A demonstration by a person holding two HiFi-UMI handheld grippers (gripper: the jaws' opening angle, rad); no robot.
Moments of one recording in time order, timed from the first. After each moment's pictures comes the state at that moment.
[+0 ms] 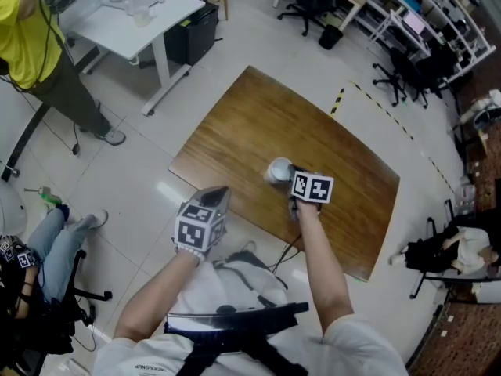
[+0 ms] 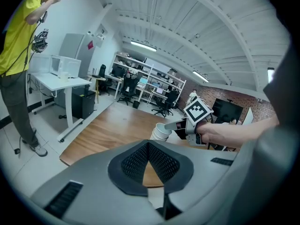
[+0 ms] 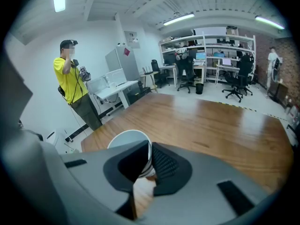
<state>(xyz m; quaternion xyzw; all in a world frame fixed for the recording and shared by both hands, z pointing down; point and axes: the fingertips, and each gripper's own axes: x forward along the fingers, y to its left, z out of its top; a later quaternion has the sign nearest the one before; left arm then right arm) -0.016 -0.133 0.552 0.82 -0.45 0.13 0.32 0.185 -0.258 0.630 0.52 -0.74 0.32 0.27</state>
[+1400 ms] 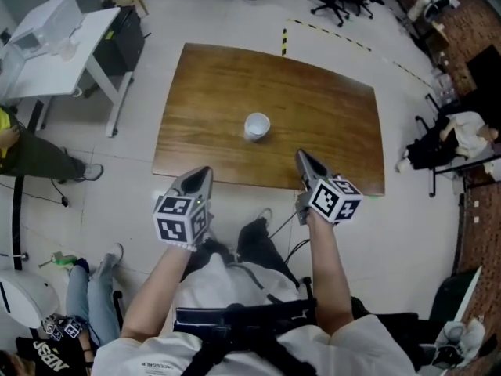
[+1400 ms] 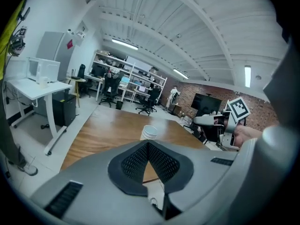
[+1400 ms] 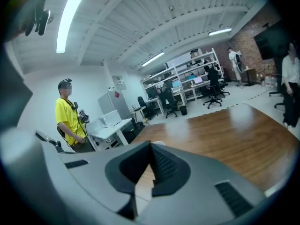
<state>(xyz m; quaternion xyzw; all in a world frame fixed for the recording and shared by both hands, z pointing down) -0.037 -0.126 0.526 0.88 -0.35 0.15 0.28 0.193 -0.101 0.497 0.63 -0.71 0.29 0.03</state>
